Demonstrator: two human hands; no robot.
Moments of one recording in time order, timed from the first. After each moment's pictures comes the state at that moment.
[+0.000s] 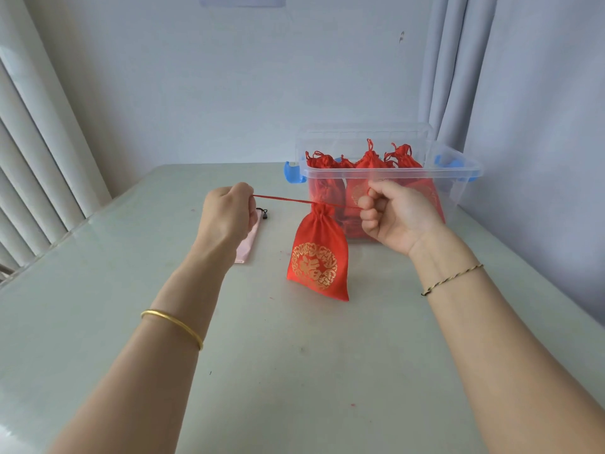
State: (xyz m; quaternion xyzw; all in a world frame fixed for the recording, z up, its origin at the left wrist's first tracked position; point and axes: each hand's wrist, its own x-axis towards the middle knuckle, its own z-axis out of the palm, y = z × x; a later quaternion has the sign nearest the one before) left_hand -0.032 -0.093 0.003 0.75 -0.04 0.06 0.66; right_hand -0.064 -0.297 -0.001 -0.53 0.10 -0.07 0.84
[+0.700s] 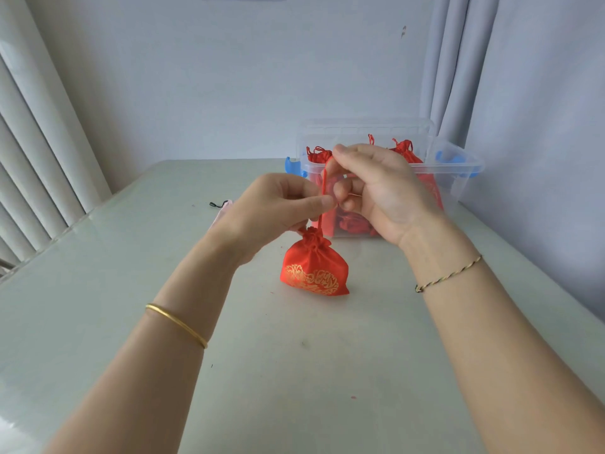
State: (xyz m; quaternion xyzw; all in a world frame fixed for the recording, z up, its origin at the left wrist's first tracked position) left_hand -0.057 -0.110 0.017 0.75 -0.31 -0.06 0.58; right_hand -0.082 -0.259 0.027 -0.67 -0.08 -0.15 0.72
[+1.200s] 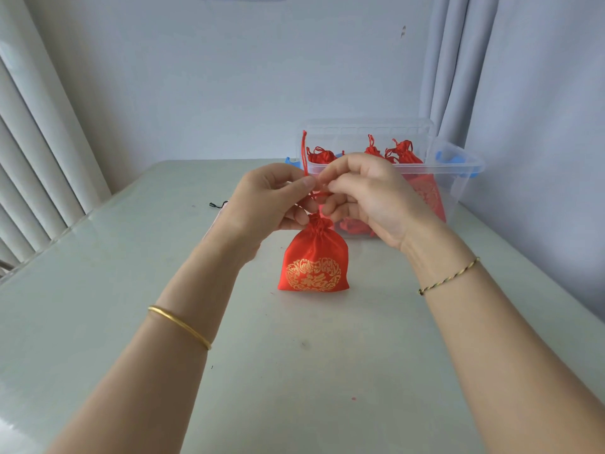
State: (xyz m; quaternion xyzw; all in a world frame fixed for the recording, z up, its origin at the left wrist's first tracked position) left_hand -0.054 -0.110 0.018 0.73 -0.23 -0.03 0.64; right_hand -0.083 -0.258 0.023 -0.75 -0.07 -0.12 0.65
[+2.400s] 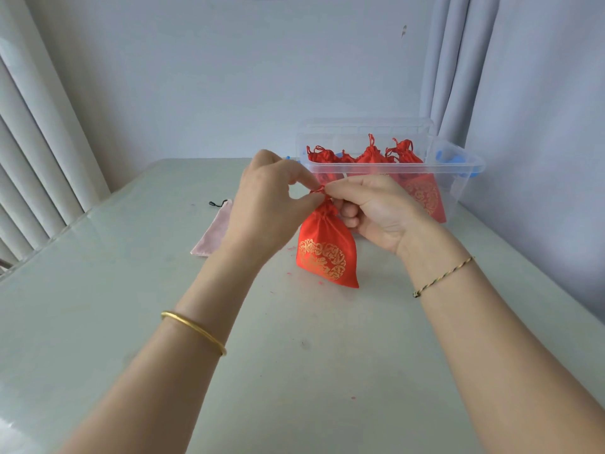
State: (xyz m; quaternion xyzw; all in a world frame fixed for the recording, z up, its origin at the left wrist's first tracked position) left_hand -0.059 -0.118 0.012 0.85 -0.23 0.22 0.42; right_hand -0.070 -0.264 0.006 -0.68 0.00 -0.07 0.73
